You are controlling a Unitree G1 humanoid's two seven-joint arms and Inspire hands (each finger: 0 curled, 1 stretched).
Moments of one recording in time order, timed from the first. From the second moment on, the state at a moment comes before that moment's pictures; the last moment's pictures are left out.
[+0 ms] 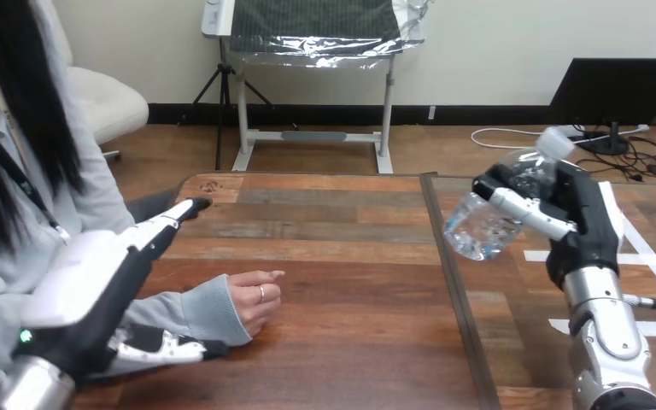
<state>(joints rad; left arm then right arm) 0.16 0.43 0.22 0.04 0.60 -0.58 -0.08 -0.64 -0.24 -0.31 1.28 0.11 -0.66 0.15</state>
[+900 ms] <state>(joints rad) -0.01 0.66 0.09 0.14 0.72 -0.50 -0.12 -0.64 -0.24 -0.29 1.25 0.12 -0.70 0.20</state>
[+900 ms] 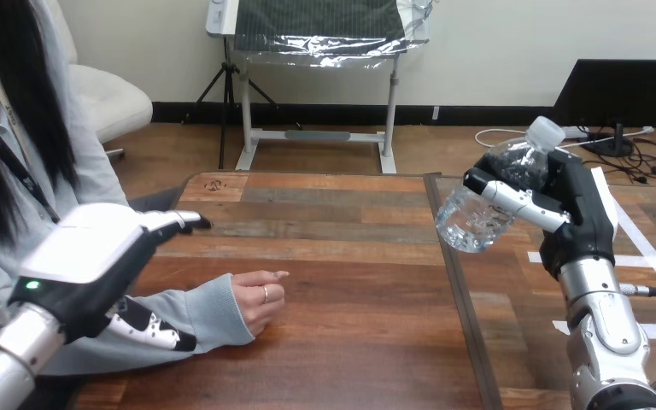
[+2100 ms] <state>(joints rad) -0.22 0.71 -0.18 0.50 0.86 -0.55 0.00 -0.64 -0.24 -0.30 1.18 0.16 -0.73 0.27</state>
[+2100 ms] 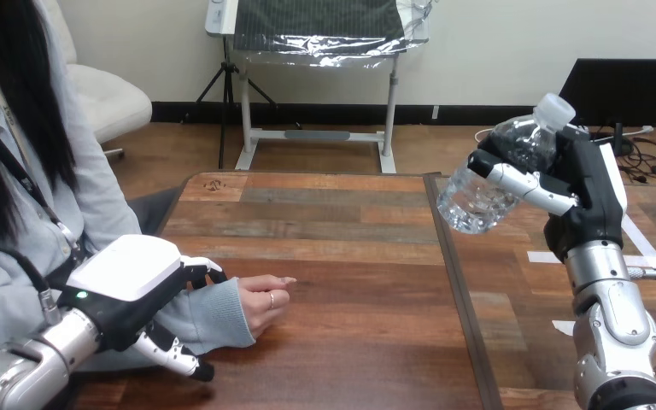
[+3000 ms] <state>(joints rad) -0.34 0.71 -0.29 0.71 0.86 -0.55 0.04 -0.63 -0.24 -0.31 1.13 0.24 -0.73 0.35</state>
